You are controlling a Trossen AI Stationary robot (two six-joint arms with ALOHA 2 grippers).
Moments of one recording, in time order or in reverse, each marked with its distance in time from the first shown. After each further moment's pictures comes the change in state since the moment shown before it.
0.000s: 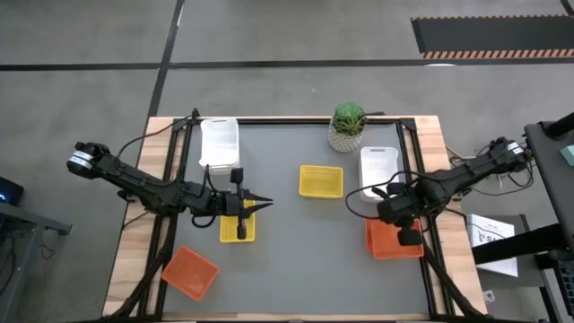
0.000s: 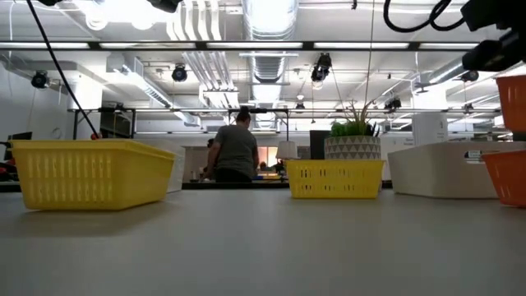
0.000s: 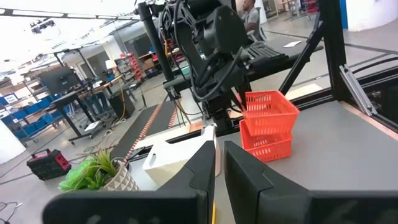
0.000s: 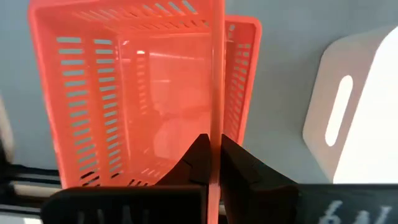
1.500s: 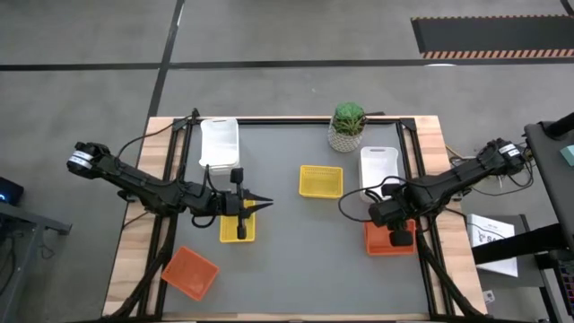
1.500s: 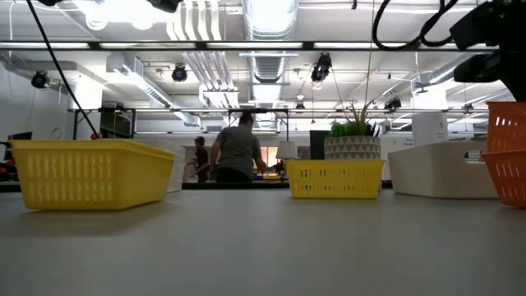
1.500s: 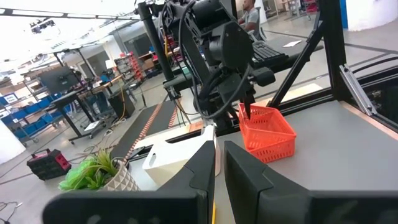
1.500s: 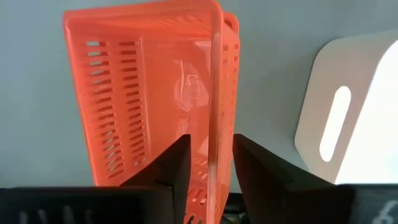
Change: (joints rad) left arm 0.000 0.000 -0.001 0.000 0.000 0.000; right arm -0.022 0.086 -0.025 0.051 0.041 -0.007
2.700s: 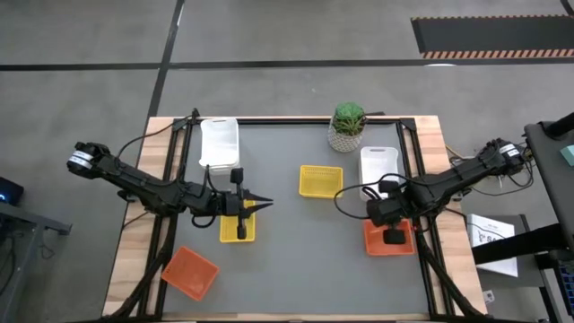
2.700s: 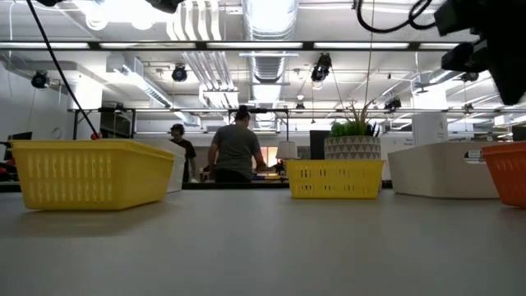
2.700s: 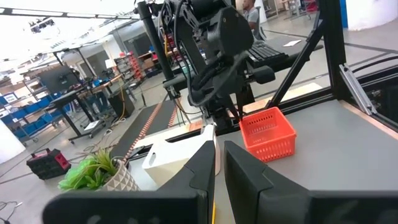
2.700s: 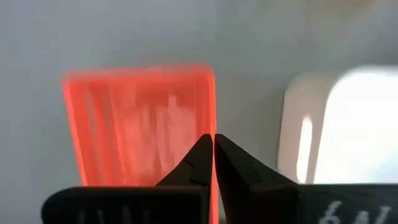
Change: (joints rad) left arm 0.000 0.000 -0.003 0.000 0.000 -0.002; right arm 0.000 0.012 0.051 0.065 0.110 0.053
